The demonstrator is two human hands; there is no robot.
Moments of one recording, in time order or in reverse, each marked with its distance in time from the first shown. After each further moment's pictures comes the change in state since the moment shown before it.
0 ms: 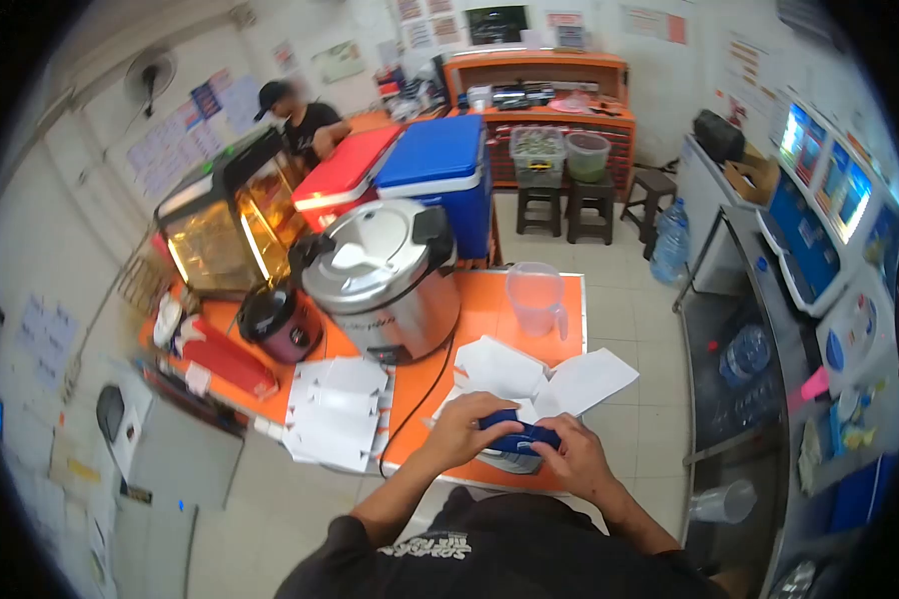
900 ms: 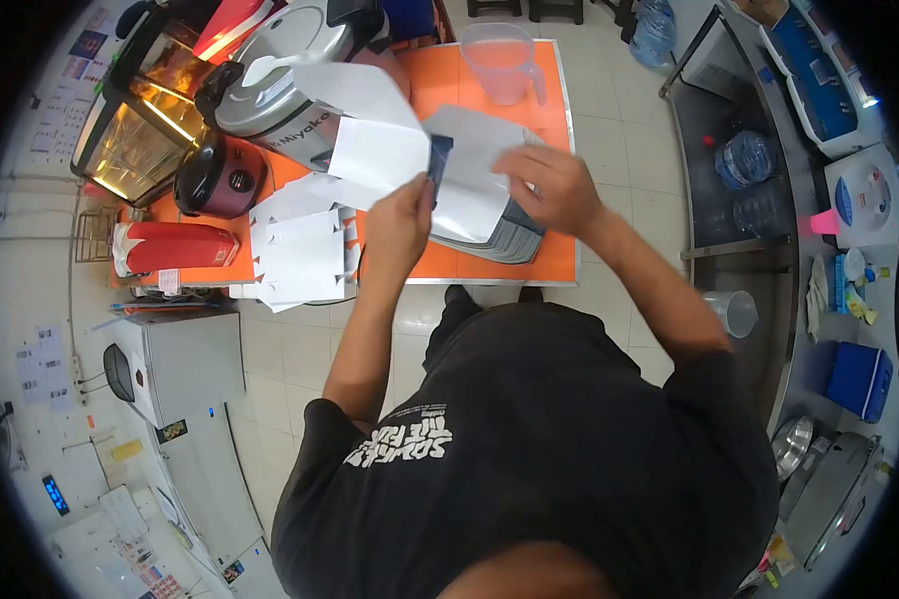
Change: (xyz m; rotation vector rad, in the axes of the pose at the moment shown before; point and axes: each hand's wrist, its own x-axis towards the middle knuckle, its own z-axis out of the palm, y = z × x) left_hand -0.033 -0.073 0.012 0.387 0.151 -0.140; right_hand 0.058 0.069 0.029 -0.262 0.168 -0.550
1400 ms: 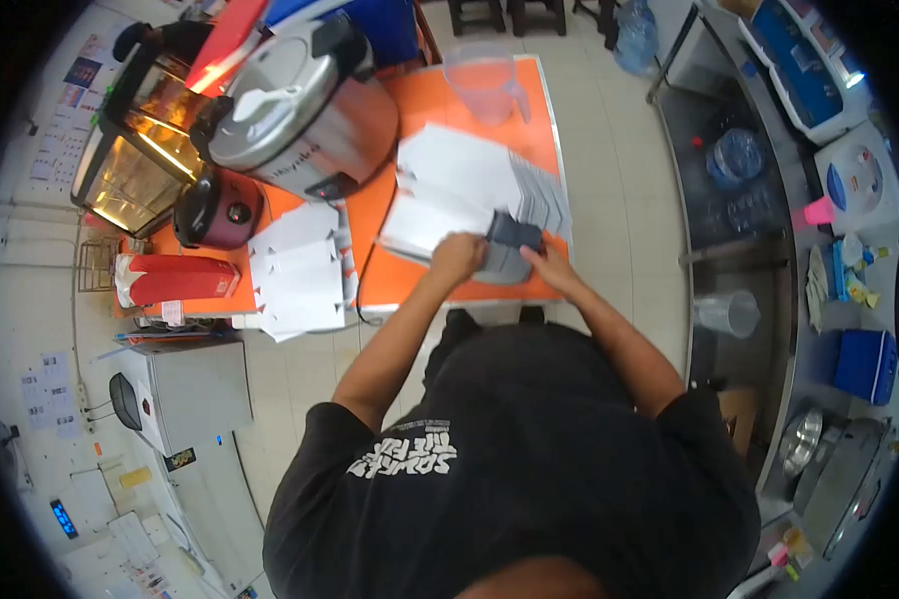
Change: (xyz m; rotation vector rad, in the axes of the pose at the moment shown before) left_hand -0.029 -0.046 0.129 0.108 -0.660 -0.077; right_hand -0.207 0.068 0.110 0.509 -0.180 1.259
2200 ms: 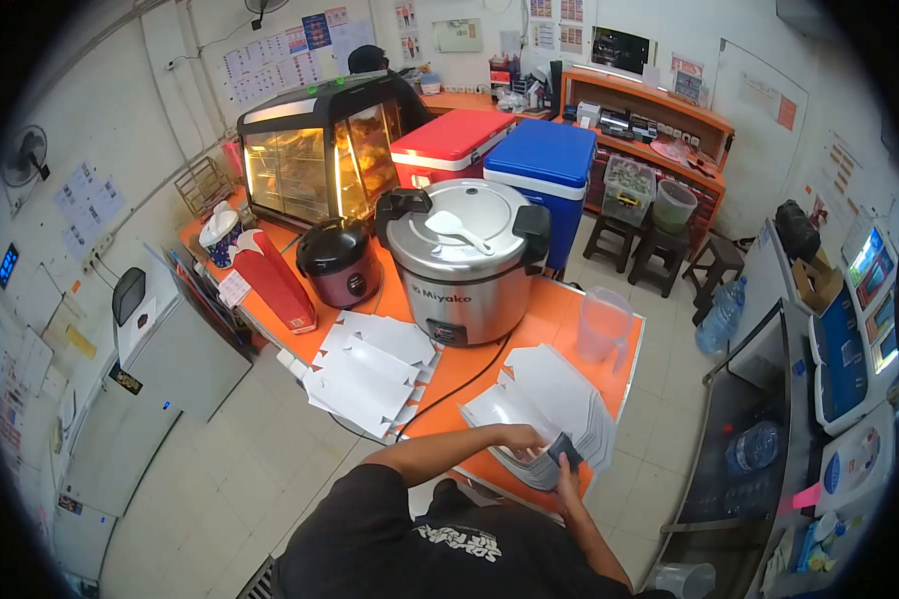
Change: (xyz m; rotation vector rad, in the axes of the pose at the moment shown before) left_hand 0.041 -0.052 0.019 -0.891 -0.584 -0.279; right_hand 0.044 0.015 0.034 0.285 0.135 0.098
